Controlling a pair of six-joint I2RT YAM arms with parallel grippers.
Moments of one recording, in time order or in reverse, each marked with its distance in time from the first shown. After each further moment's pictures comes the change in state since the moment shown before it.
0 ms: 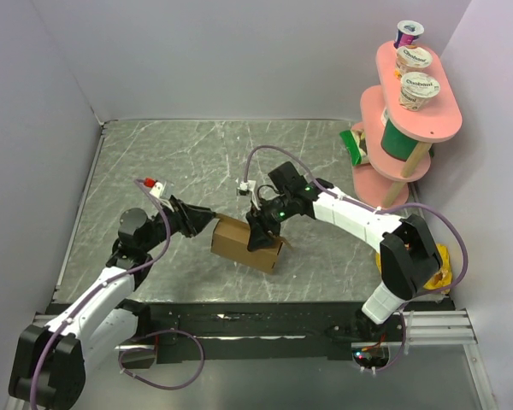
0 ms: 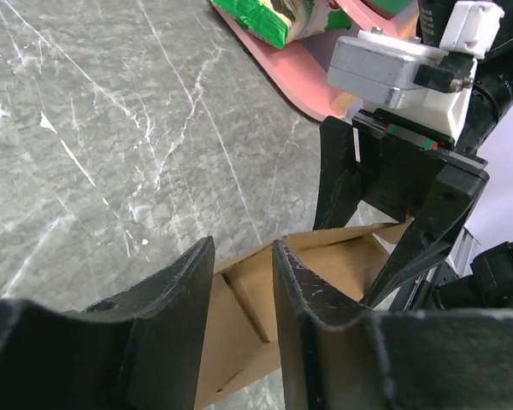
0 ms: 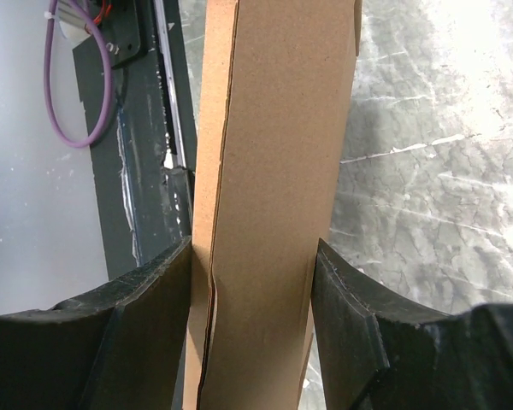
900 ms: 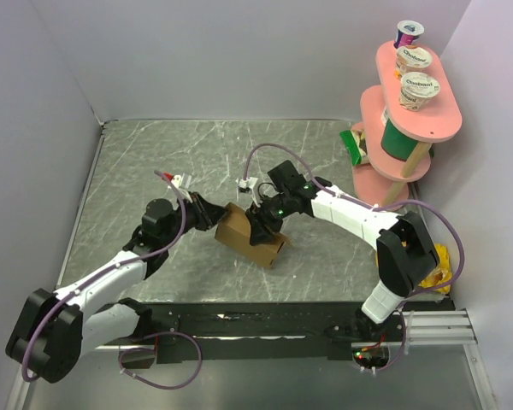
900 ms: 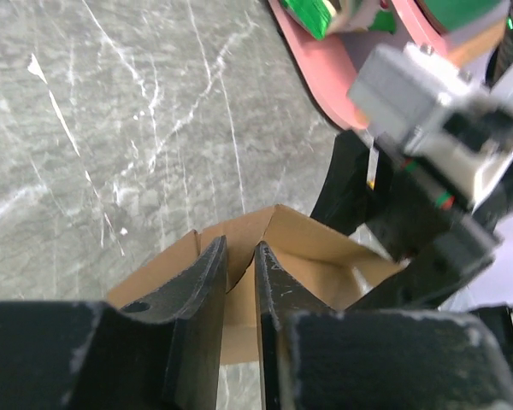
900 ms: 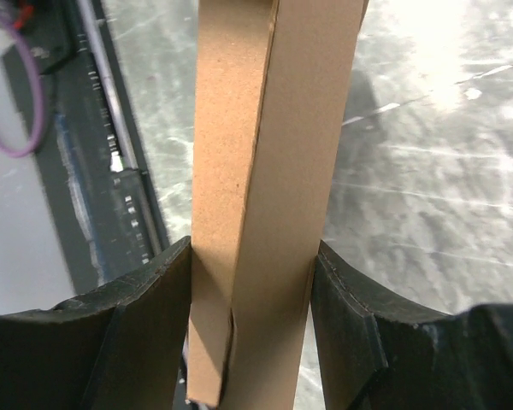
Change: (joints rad) left arm -0.186 0.173 0.090 -0.041 -0.264 -0.137; right arm -0.006 0.026 0.016 0.002 0.137 0.022
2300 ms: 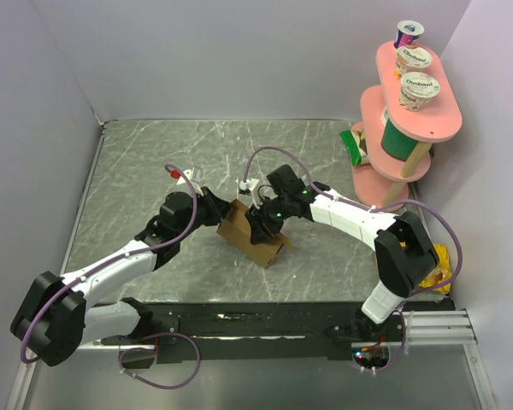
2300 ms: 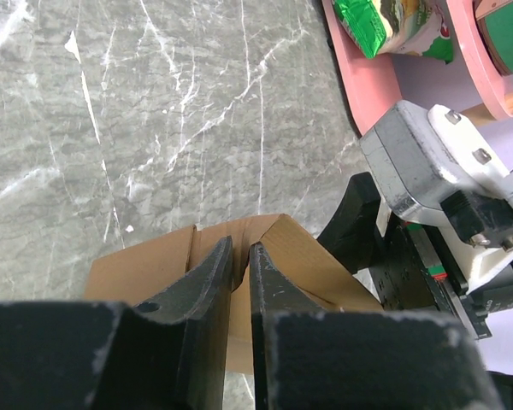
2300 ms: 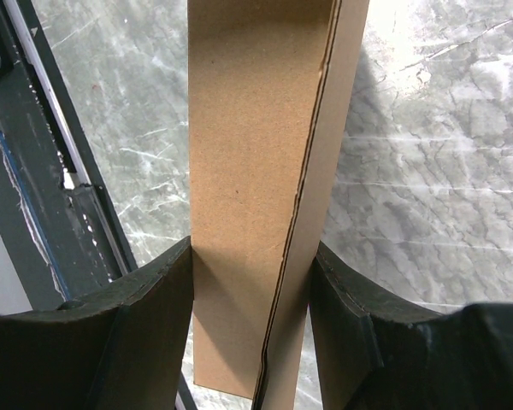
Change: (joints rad) left arm -0.127 0.104 0.140 -0.150 -0.269 -0.089; right arm 0.014 0.000 -0.053 0.088 0.119 0.046
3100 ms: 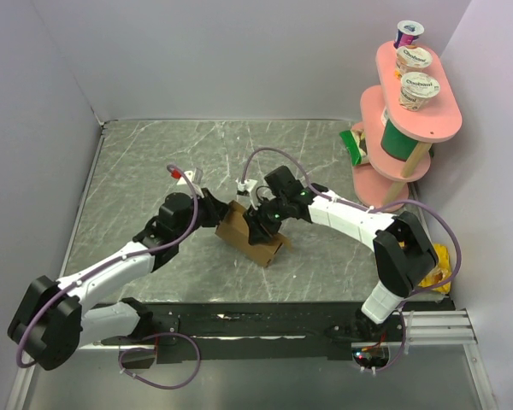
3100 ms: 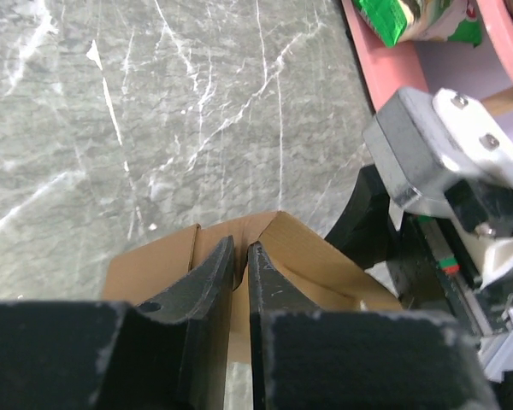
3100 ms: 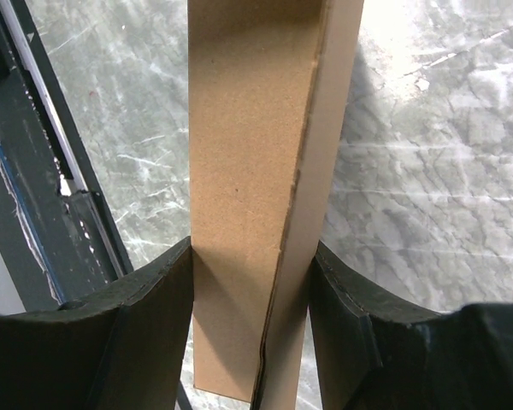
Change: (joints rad) left arm -0.008 -0.014 0.017 -0.053 -0.029 0.073; right arm 0.006 0.006 -0.004 0.023 0.019 0.009
